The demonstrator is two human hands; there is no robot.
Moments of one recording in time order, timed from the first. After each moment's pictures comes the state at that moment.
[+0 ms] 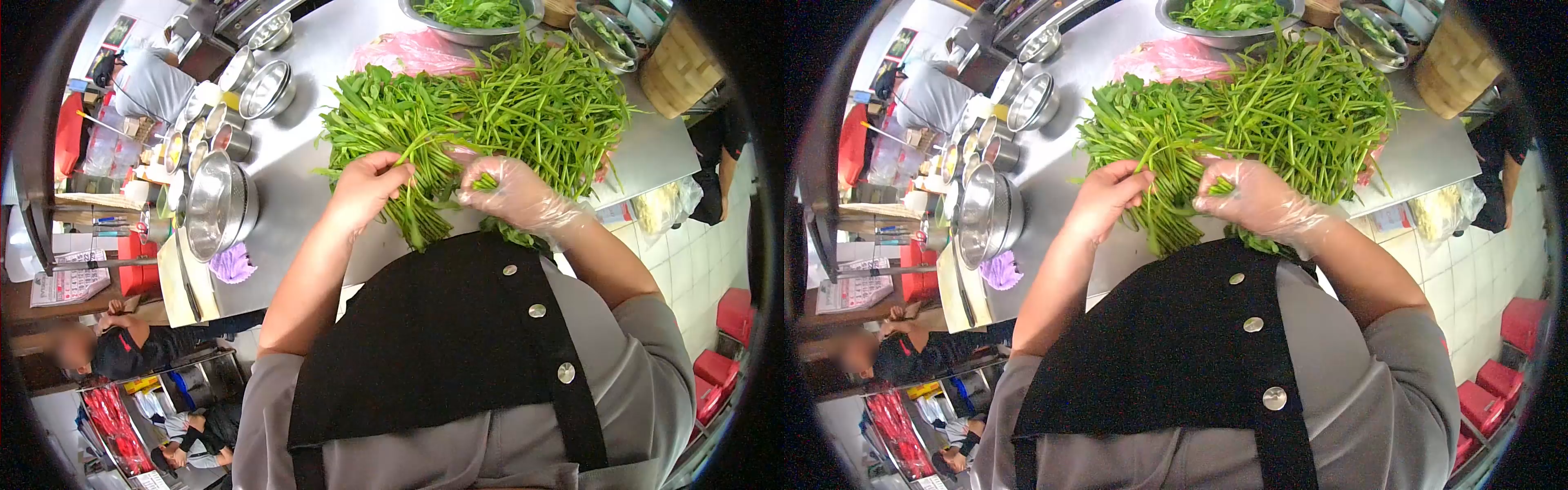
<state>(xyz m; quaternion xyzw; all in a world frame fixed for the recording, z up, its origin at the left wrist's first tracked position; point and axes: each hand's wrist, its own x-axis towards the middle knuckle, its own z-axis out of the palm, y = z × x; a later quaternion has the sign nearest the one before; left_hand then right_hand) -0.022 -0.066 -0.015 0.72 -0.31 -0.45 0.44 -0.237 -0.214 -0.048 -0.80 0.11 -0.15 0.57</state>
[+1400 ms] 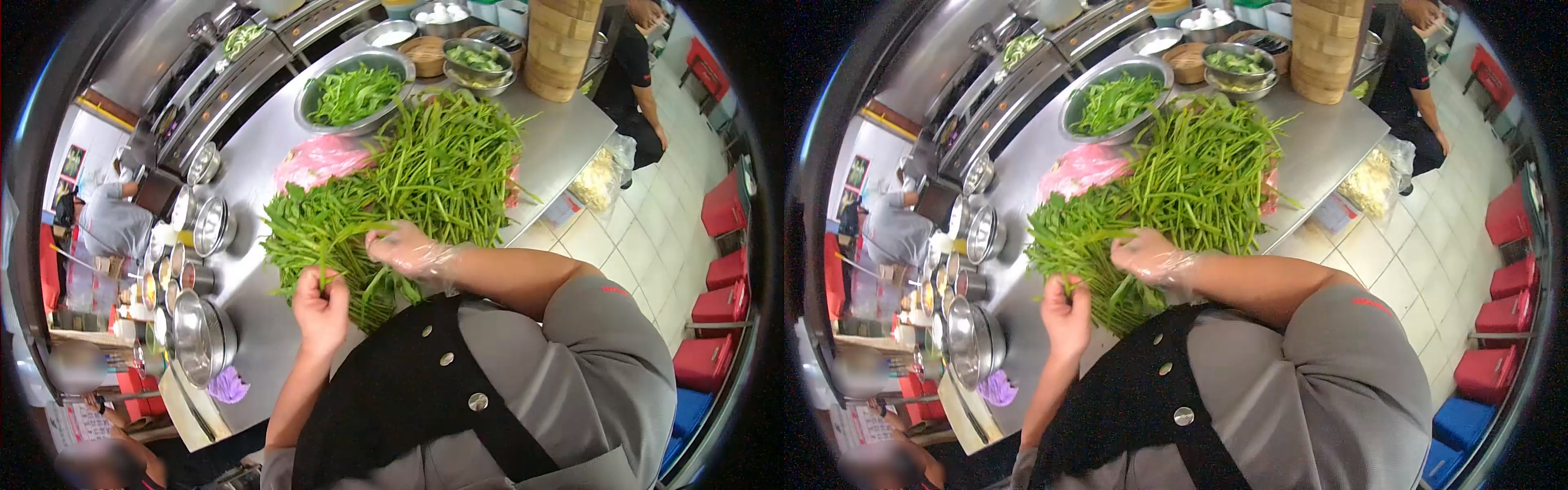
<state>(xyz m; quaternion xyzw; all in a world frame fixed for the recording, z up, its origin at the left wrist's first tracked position) -0.072 -0.063 -0.020 0.66 -0.41 -0.22 0.58 -0.192 -0.220 -0.092 -0.62 0.24 -0.20 0.72</state>
